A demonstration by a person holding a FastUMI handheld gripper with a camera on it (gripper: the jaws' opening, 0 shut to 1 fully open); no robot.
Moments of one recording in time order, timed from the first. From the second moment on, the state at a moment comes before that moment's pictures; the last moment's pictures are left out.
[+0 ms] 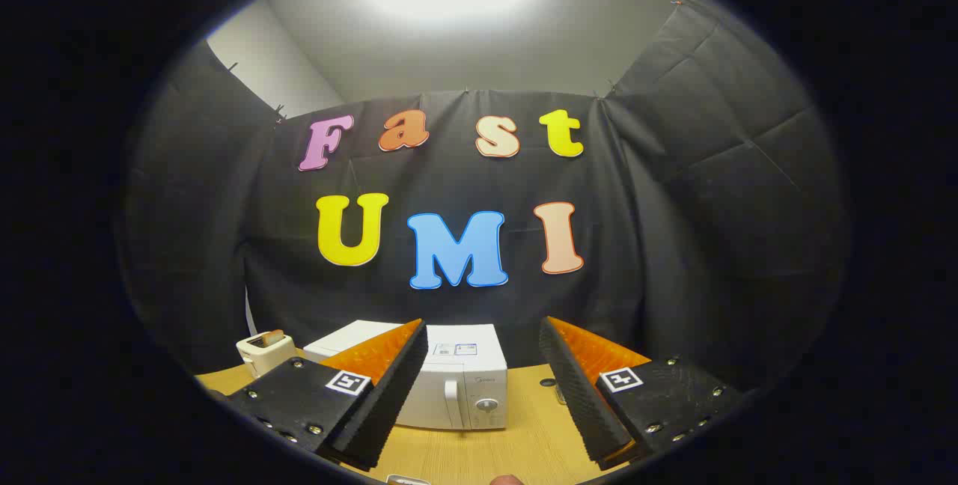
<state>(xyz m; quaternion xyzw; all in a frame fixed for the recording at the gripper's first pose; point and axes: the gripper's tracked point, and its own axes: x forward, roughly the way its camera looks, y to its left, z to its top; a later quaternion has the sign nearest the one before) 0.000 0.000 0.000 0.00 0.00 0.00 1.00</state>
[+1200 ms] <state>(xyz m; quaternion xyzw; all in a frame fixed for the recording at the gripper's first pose) 0.020 0.016 -0.013 0.00 0.00 0.02 1.00</state>
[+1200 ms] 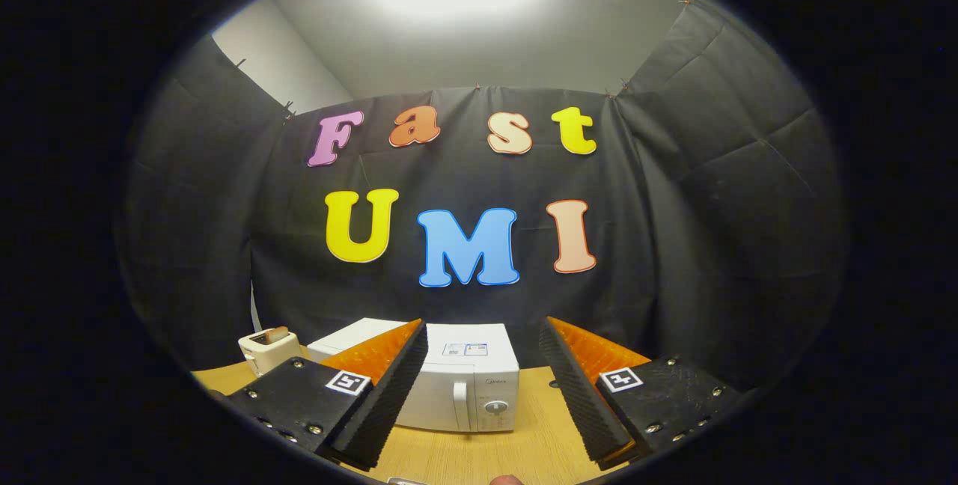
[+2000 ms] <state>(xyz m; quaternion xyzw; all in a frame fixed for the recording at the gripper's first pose) 0.096 0.029 -0.084 -0.01 0.05 0.06 1.00</state>
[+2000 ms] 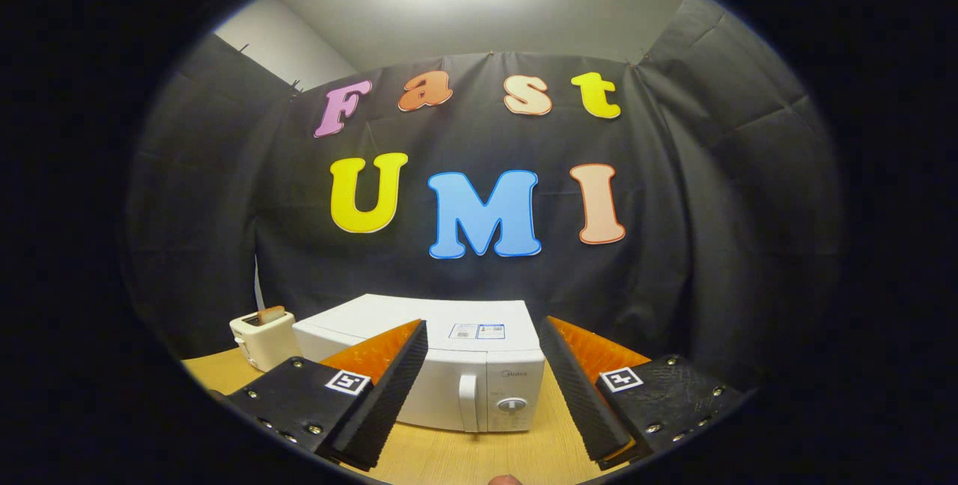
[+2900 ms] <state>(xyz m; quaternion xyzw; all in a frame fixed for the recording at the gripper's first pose) 0.154 0.051 -0.199 -0.04 0.15 0.09 0.98</state>
